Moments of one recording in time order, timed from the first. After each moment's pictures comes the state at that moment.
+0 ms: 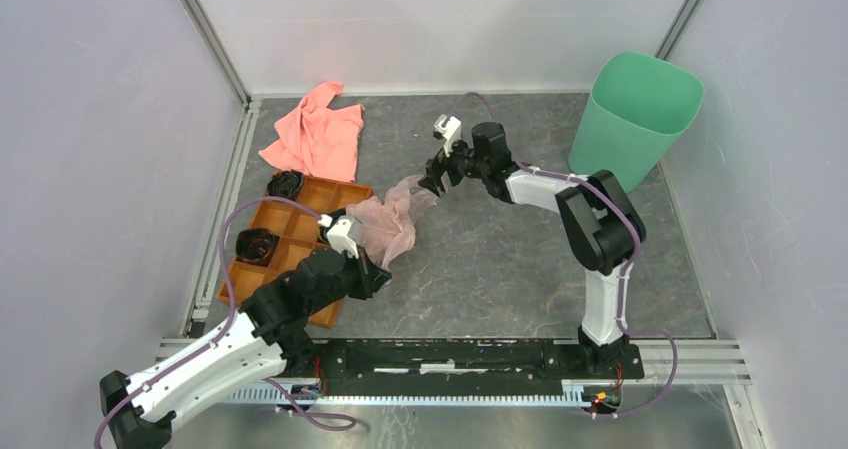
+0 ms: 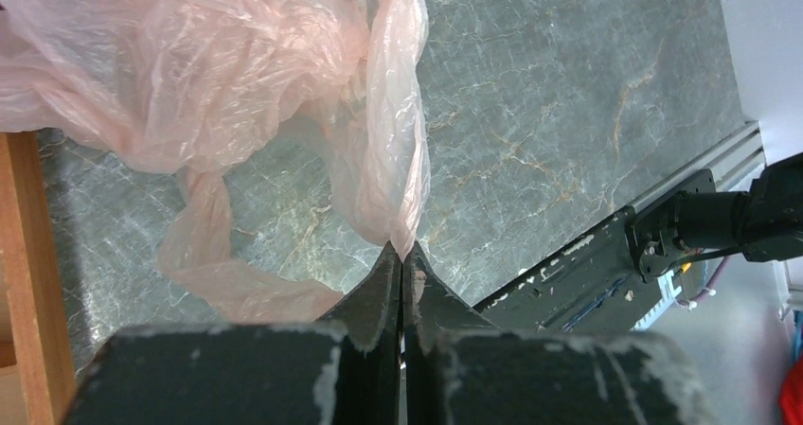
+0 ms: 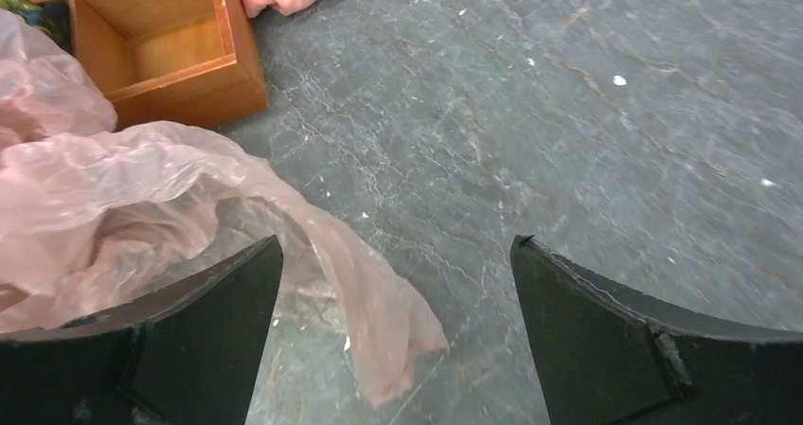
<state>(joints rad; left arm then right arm) -0.87 0.53 0.41 -0.40 -0.11 -0.72 0.51 1.95 1.20 0.35 -0.50 -0.17</state>
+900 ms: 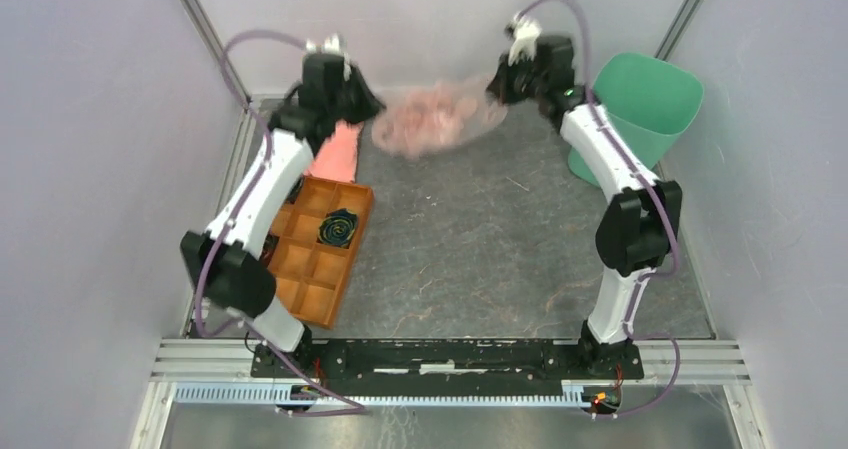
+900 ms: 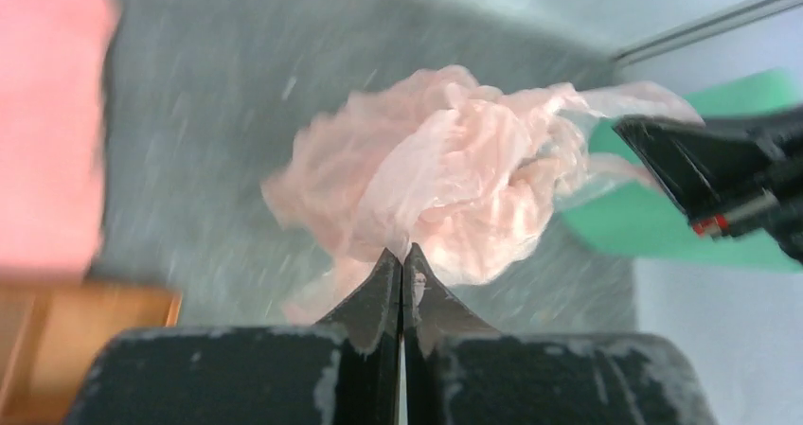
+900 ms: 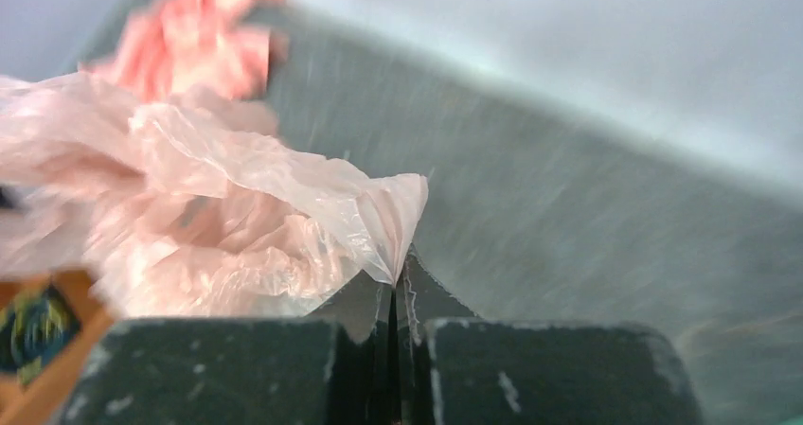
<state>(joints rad) -0.37 1.52 1.48 -0.52 0.03 -0.65 0.29 1.90 1.68 -0.25 -0.36 0.07</state>
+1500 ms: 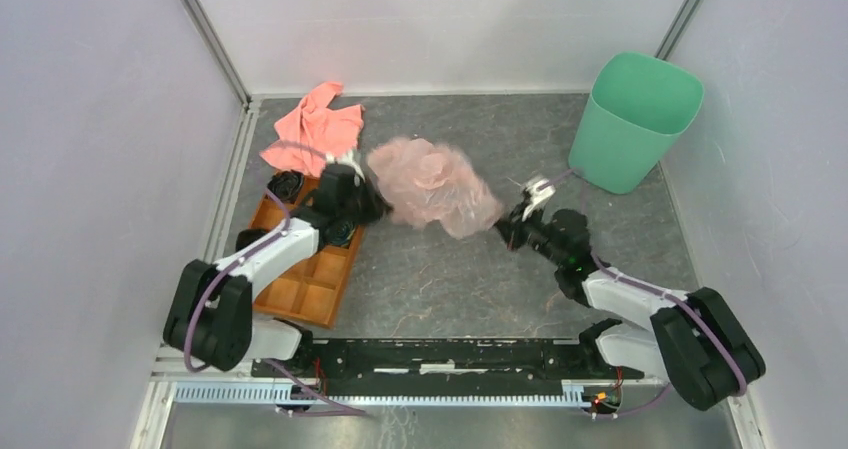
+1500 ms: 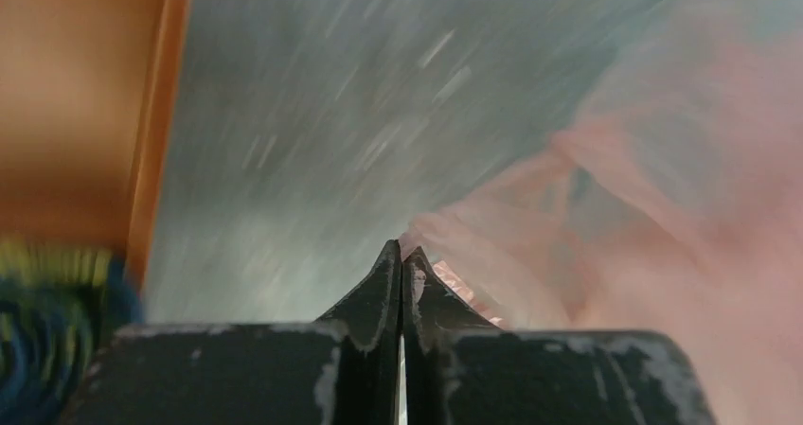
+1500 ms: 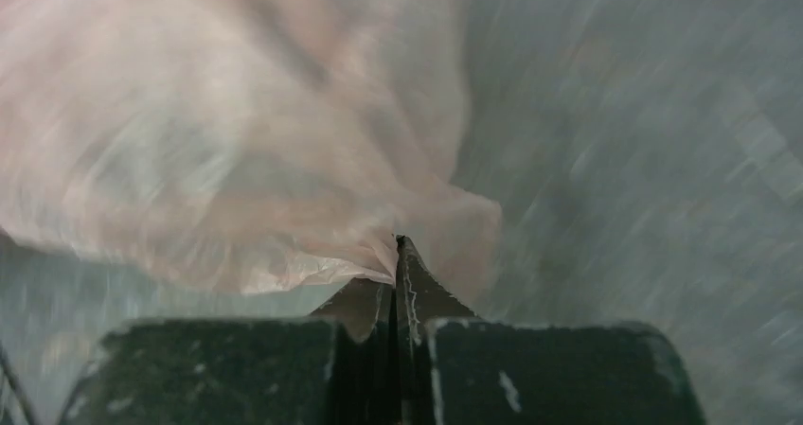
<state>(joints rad) -0.39 1.28 0.79 0.01 0.14 -0.68 0.43 1.14 0.31 0.76 -0.28 0.18</state>
